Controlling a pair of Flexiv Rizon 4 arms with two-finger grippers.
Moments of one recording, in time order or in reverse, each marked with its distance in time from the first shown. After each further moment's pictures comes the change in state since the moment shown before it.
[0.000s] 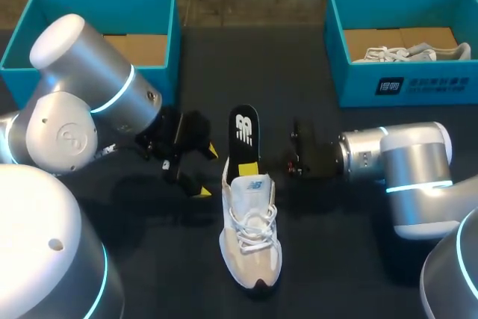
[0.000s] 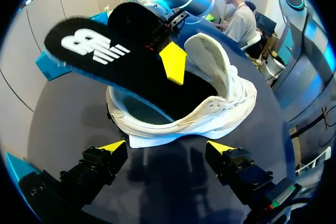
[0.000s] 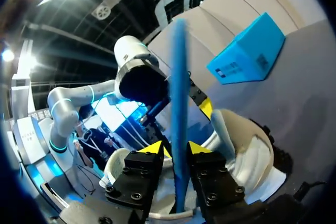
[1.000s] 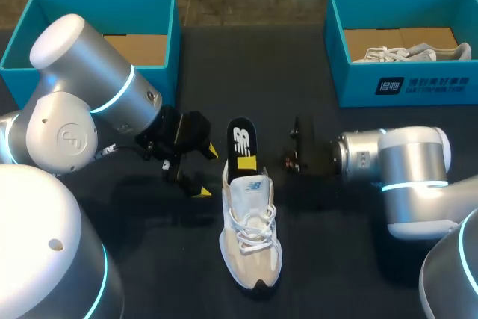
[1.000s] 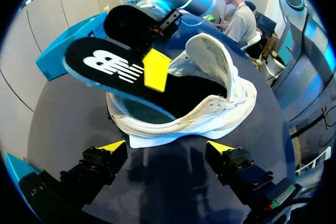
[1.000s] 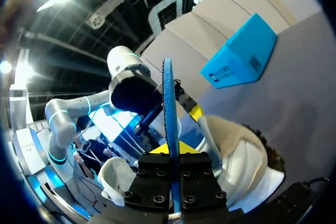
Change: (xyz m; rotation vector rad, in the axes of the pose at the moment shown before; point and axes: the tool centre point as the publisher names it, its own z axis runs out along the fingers) left arm 0.000 0.000 0.000 0.000 0.000 0.000; right arm -0.011 0.003 0.000 -0.068 -0.028 0.085
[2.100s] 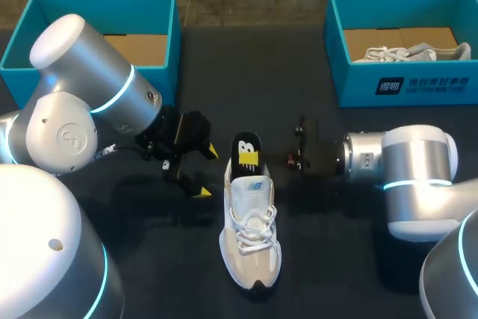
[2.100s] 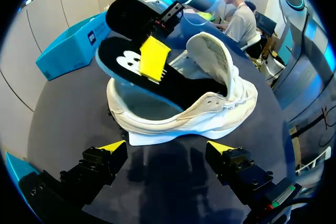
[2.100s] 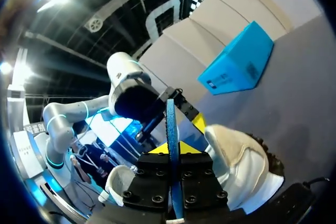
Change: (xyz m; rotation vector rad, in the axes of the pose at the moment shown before) left arm 0.000 0.000 0.000 0.000 0.000 0.000; right arm 0.006 0.011 -0.003 -0.041 -0.039 -0.002
